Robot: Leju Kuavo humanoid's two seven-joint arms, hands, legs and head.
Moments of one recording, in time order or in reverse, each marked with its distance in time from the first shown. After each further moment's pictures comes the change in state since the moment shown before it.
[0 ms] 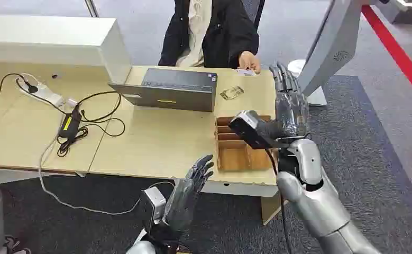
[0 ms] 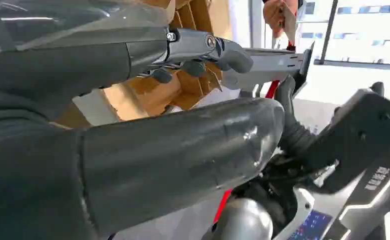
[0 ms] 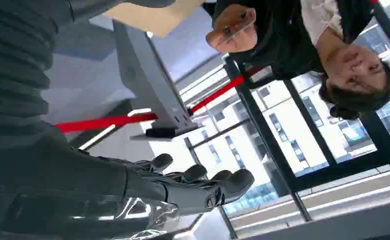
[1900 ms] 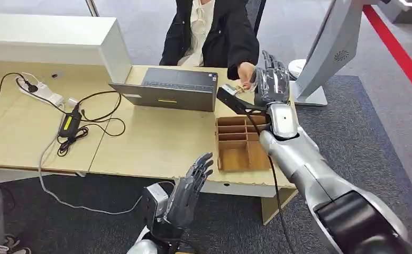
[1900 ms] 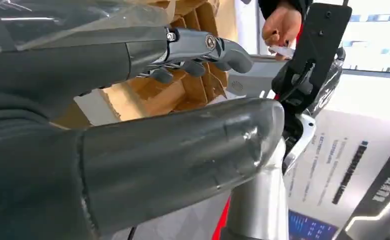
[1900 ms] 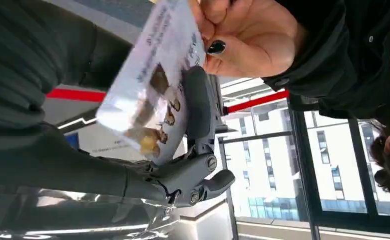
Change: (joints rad) left arm -0.029 0.009 -0.042 0.002 0.038 0.067 0.013; right arm -0.434 0.187 0.141 0.879 0.022 -0.139 0.001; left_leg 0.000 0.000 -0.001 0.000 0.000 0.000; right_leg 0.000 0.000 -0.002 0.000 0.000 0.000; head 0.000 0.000
